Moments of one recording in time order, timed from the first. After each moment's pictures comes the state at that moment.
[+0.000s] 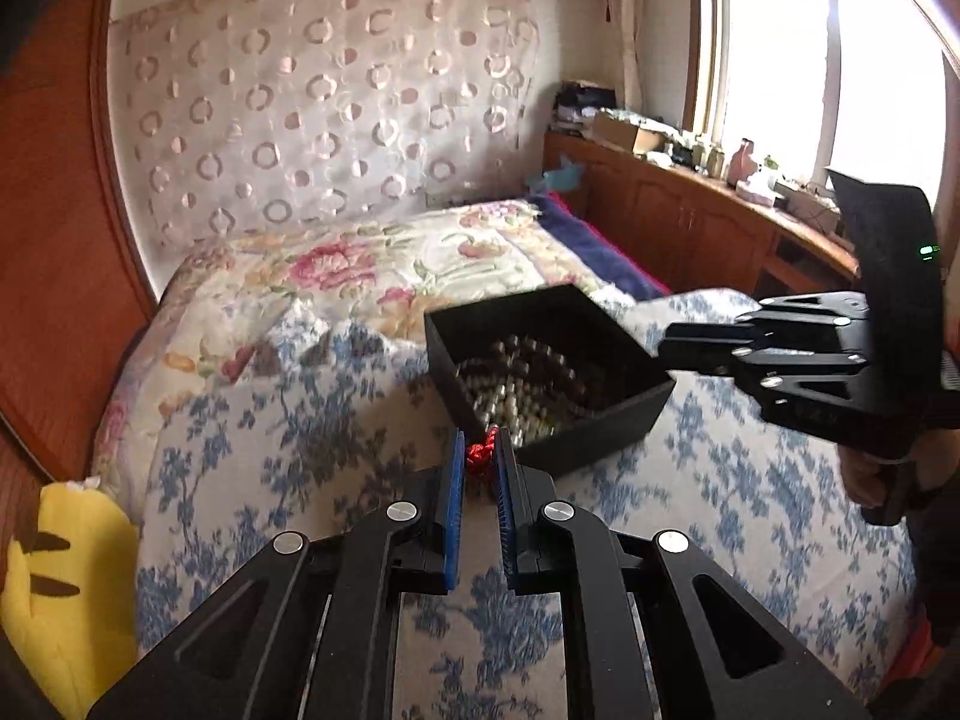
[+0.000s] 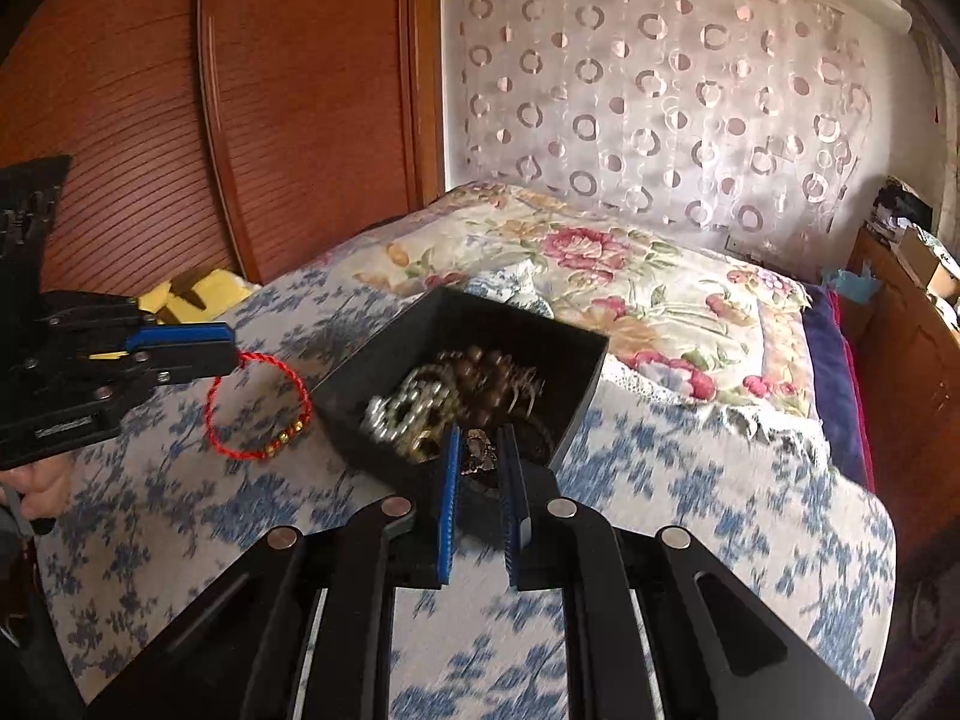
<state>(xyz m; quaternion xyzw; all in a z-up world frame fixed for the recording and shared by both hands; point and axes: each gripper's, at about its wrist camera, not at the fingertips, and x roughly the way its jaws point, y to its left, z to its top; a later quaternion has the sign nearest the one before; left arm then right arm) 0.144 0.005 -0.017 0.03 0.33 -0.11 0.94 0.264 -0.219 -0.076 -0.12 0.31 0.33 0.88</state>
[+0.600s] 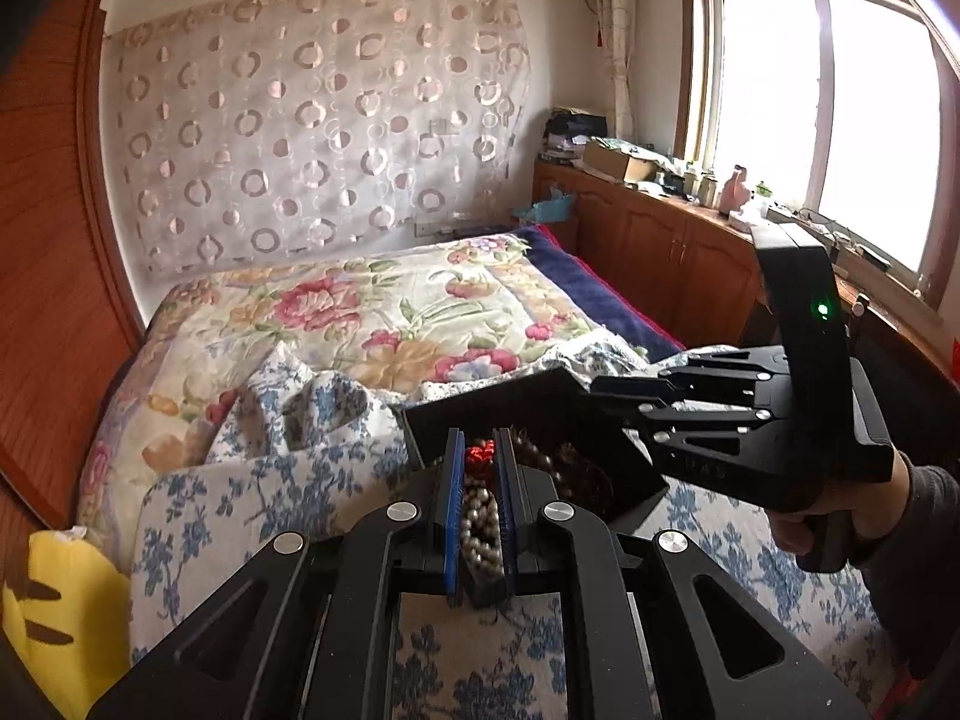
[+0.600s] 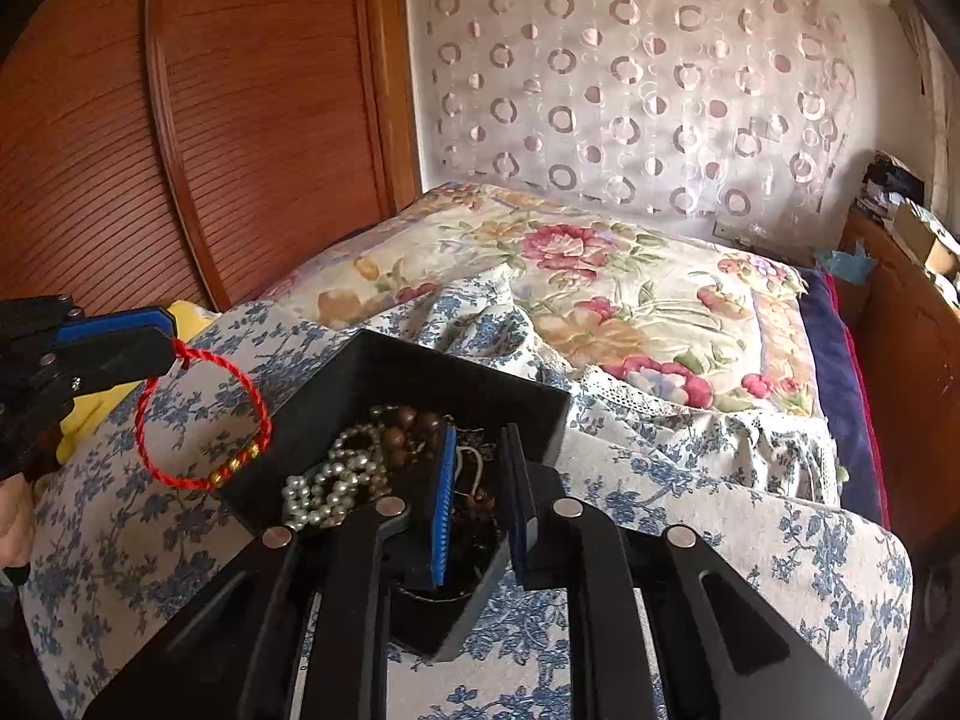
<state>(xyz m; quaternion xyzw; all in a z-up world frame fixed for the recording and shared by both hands) 0.189 -0.010 0.005 0.02 0.30 -0.12 0.94 0.329 -0.209 -0.086 -0.09 0.33 0.31 0.89</state>
